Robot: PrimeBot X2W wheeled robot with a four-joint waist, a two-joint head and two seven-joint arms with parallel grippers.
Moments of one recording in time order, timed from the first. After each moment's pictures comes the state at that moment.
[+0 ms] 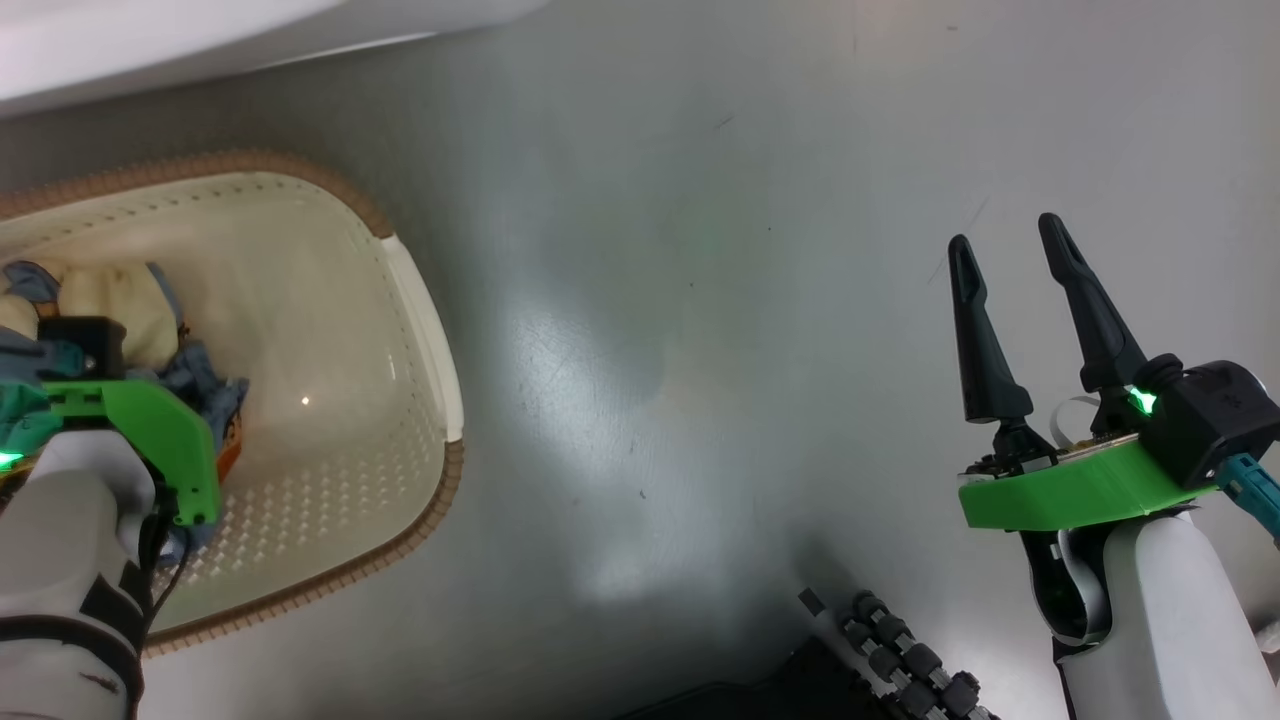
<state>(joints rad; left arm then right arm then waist) -0.91 0.25 -0.25 1.29 -0.22 -0.06 -0.01 -0.33 -0.05 0.01 0.02 0.15 0.13 -0.26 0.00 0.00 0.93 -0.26</state>
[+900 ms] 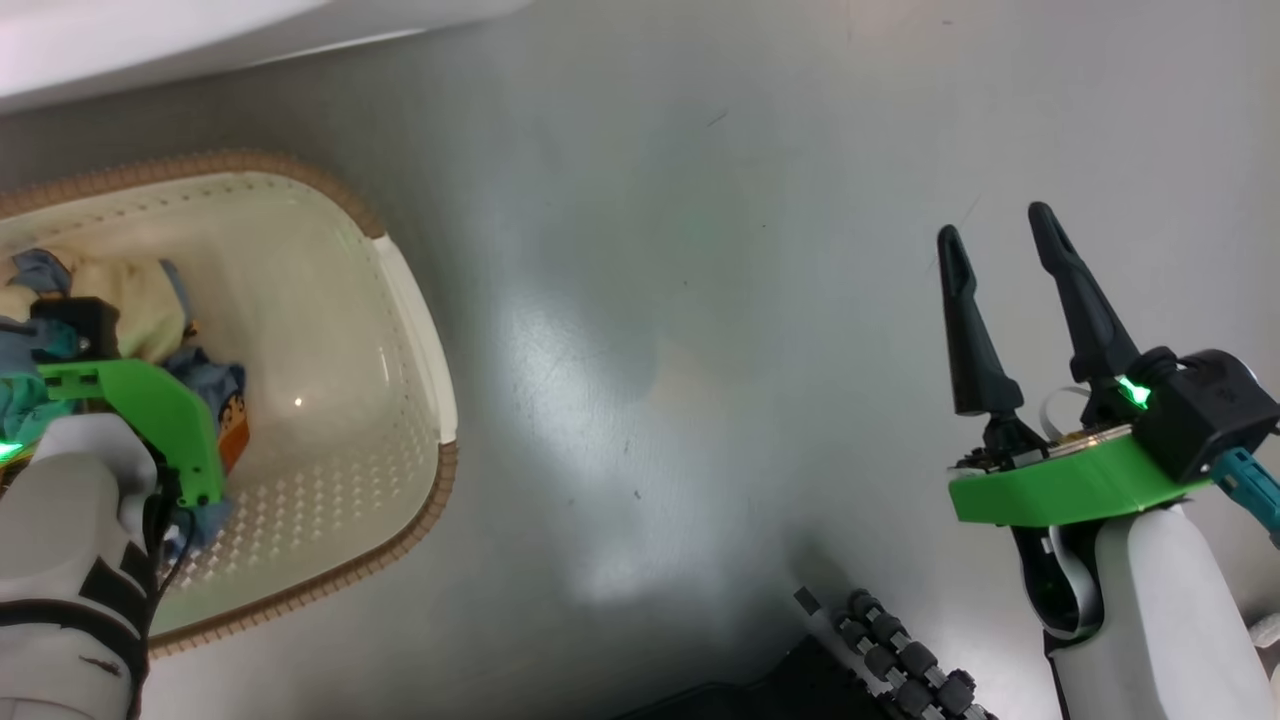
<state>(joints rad) -0.94 0.24 -0.26 1.29 -0.27 -0.01 0.04 -0.34 -0.05 0.02 0.00 0.16 0.13 -0.26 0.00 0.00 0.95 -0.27</state>
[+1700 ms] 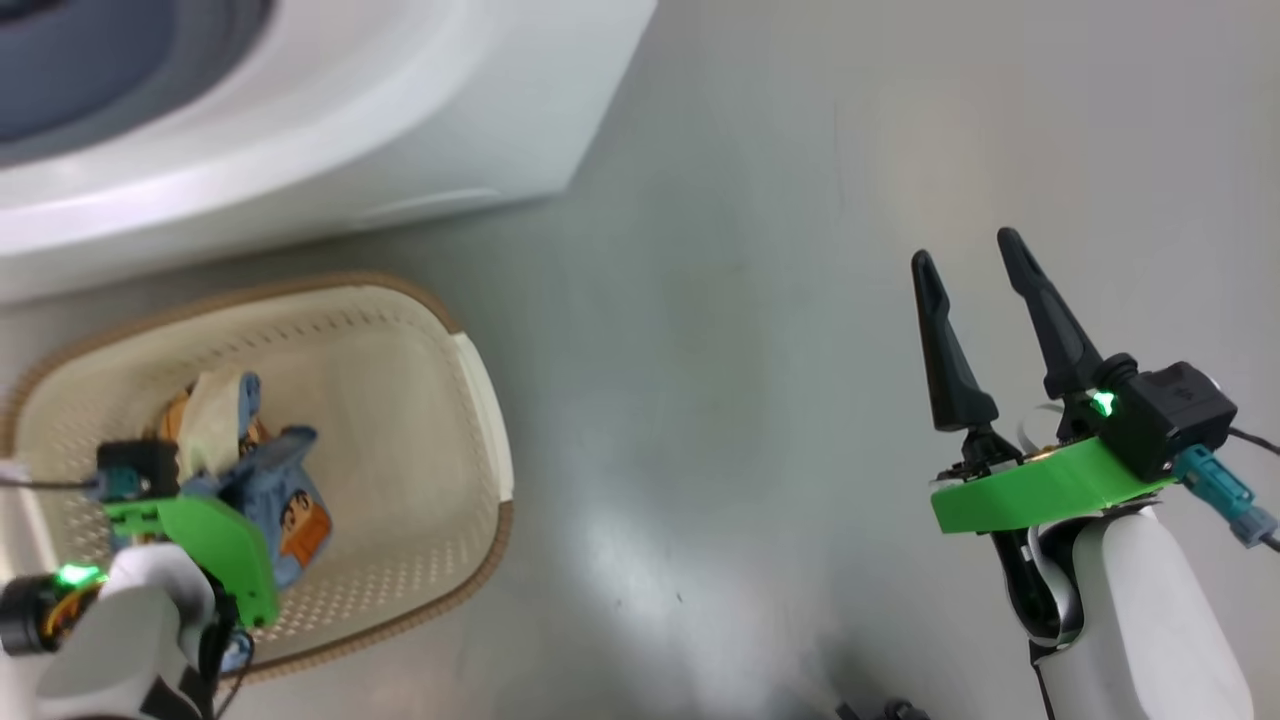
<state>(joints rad) -0.75 0.20 -0.26 1.29 -0.34 -0.07 -0.13 -0.35 -0.05 0.04 0.08 0.17 0.13 -0.26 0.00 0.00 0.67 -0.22</state>
